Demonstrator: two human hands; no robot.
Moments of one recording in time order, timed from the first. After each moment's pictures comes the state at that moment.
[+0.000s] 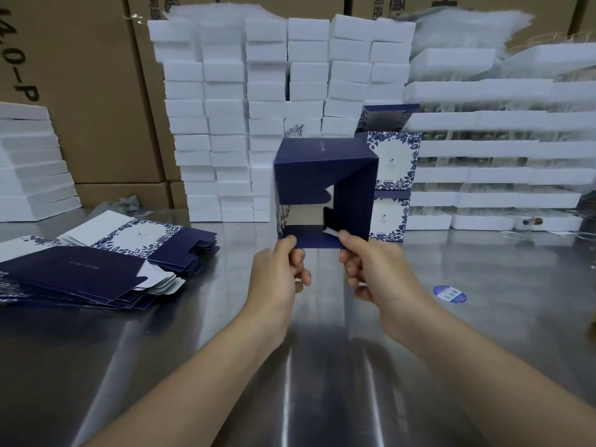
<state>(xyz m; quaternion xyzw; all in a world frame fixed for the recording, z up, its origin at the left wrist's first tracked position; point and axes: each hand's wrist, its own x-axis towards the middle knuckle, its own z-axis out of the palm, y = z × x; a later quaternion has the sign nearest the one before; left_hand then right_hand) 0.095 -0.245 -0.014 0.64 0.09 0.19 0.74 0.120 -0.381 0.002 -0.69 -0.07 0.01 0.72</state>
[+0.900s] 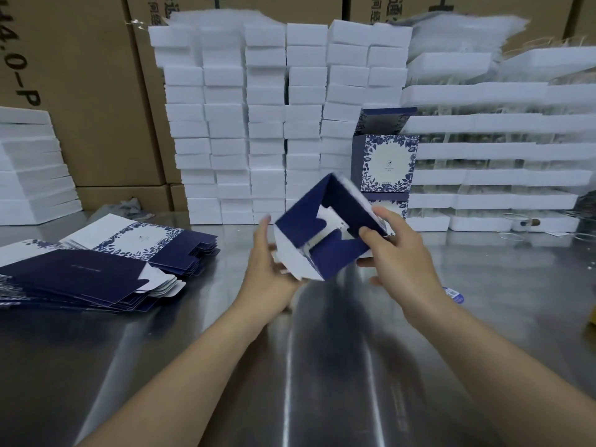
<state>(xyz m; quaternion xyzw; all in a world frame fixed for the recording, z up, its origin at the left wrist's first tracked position) 0.107 -0.213 -0.028 0.77 -0.01 0.20 0.61 0.139 -0.406 0.002 -0.75 -0.10 -0.14 0.64</state>
